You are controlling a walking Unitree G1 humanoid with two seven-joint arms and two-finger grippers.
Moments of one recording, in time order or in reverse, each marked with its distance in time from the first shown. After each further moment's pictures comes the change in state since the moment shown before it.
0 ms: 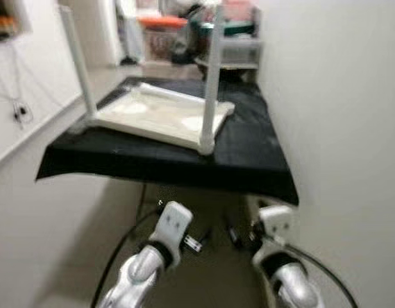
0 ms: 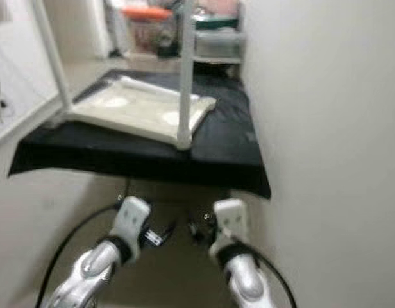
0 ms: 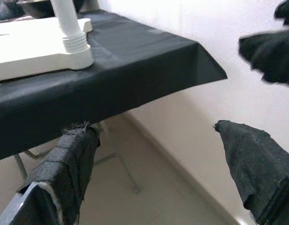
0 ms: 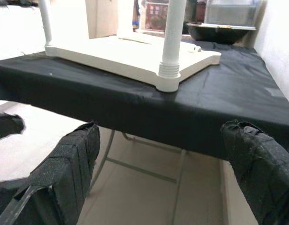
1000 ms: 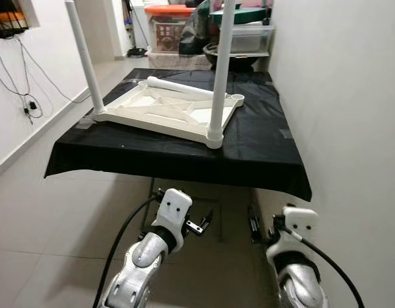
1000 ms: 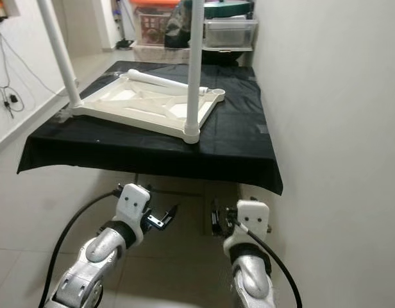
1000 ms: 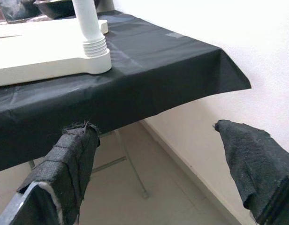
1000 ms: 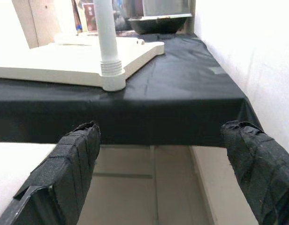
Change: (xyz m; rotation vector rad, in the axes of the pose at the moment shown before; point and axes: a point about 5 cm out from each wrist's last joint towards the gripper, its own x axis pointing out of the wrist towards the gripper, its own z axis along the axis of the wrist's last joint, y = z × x) left arm 0.026 0.012 0.014 -0.040 -0.071 0.061; right arm 0.007 -0.022 0.008 0.042 -0.052 -0.259
